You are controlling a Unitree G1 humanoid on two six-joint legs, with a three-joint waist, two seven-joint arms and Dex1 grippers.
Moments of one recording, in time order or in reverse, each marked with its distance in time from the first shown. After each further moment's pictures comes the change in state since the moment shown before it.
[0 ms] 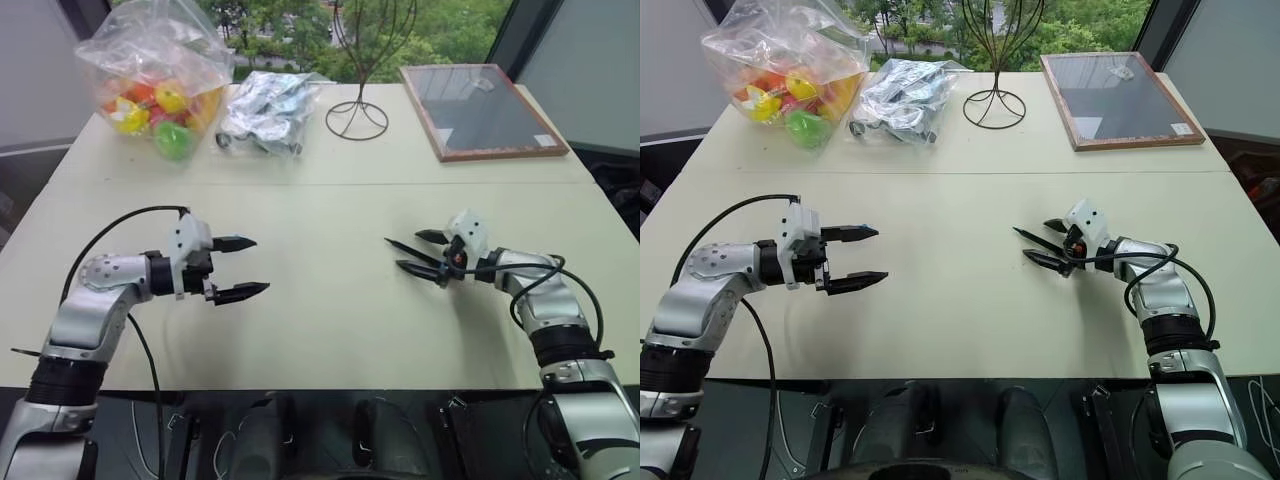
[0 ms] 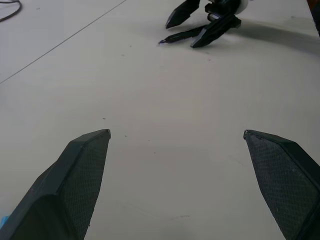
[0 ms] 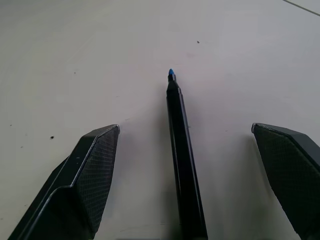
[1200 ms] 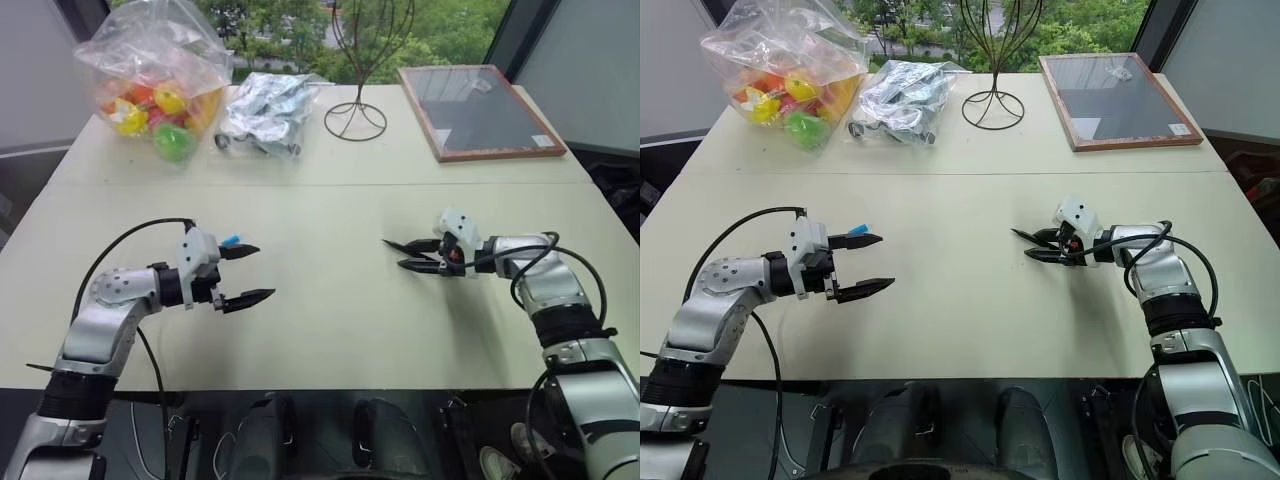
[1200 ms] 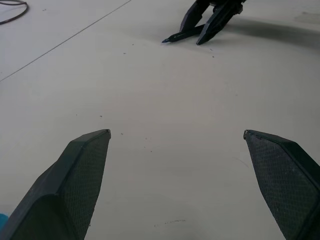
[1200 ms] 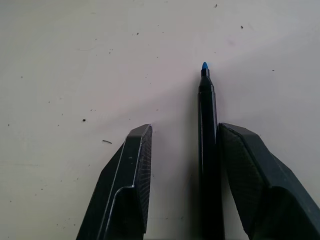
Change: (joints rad) left arm 0.064 -0.059 -0.003 -0.012 0.050 -0.065 0.066; right arm -0.146 -0.039 0.089 0.058 -0.087 0.135 0.166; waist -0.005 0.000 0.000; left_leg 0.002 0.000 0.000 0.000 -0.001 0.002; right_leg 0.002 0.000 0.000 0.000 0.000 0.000
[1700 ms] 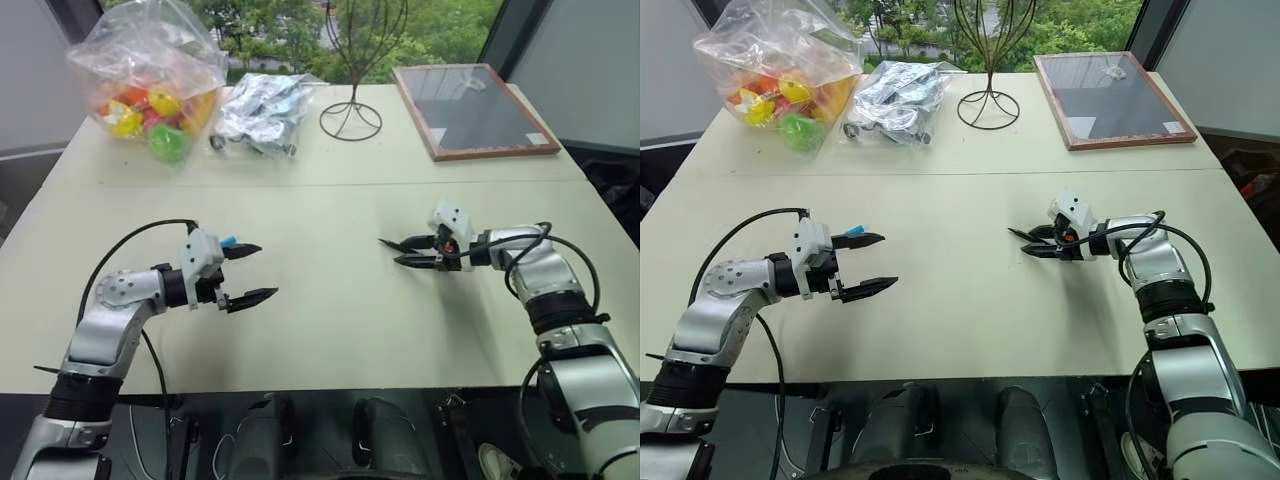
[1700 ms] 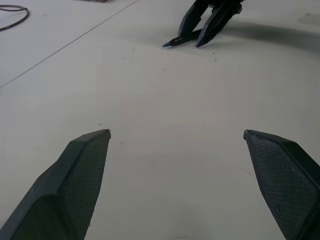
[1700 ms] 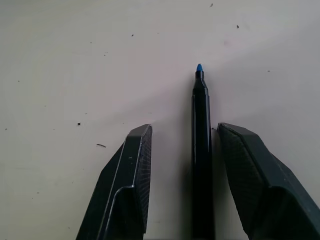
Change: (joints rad) left arm 0.010 -0.020 -0.001 -0.005 0.015 -0.020 0.018; right arm -0.063 0.012 0.038 0.075 -0.024 -0.025 0.002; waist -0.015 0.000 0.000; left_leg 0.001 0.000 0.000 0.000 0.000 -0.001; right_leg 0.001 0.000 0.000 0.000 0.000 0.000
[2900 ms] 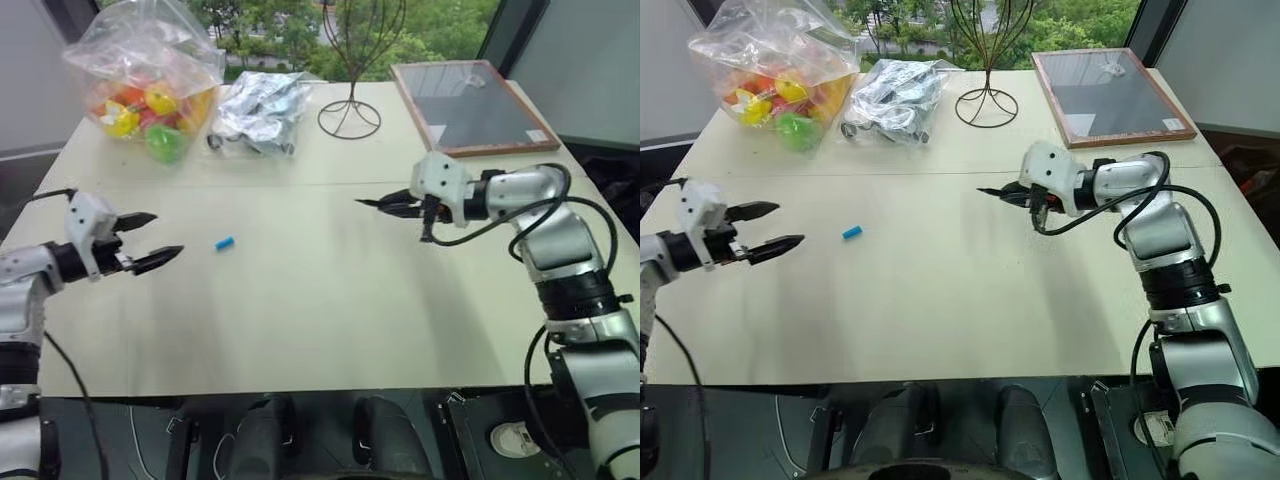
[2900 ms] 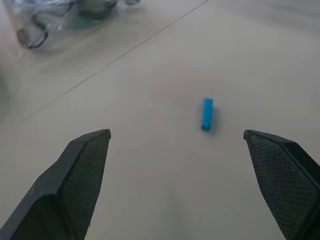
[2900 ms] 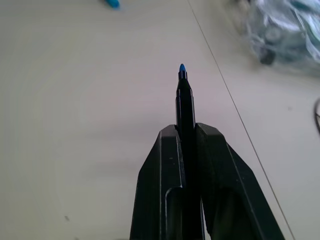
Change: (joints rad) left arm -0.162 0.242 0.206 0.599 0.013 -0.121 -0.097; right arm -0.041 -0.025 0.022 -0.603 0.023 0.148 -0.052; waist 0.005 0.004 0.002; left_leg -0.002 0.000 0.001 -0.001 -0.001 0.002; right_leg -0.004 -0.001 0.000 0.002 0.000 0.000
